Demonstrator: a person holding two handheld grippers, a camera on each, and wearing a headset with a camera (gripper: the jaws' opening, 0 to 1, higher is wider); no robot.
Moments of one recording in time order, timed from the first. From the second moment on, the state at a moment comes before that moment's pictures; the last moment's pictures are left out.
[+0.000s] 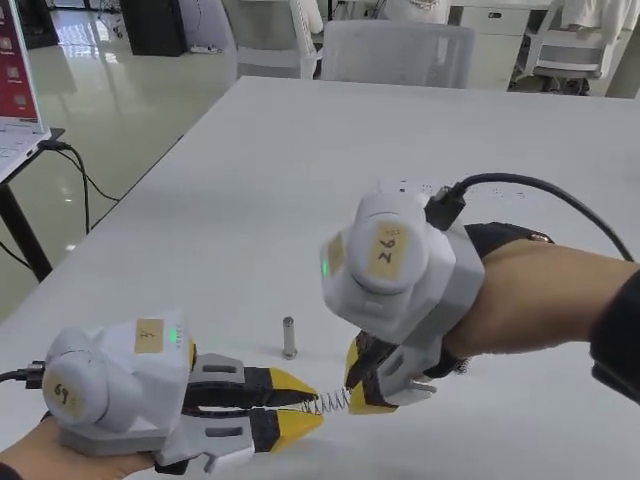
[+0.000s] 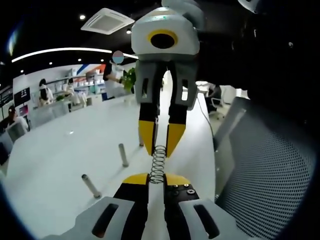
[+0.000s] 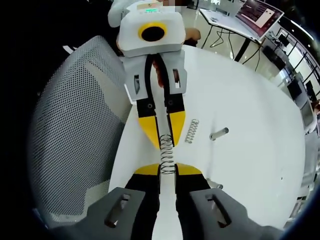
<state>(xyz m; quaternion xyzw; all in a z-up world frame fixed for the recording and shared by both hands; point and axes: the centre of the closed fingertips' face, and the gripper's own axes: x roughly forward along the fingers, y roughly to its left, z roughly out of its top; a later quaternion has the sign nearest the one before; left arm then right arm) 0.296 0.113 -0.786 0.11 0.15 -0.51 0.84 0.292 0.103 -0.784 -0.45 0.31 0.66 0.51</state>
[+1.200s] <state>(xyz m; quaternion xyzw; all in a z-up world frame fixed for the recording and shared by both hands) 0.304 0.114 -0.771 0.10 0.13 -0.51 0.85 0.300 0.106 -0.786 -0.43 0.31 0.66 0.53</state>
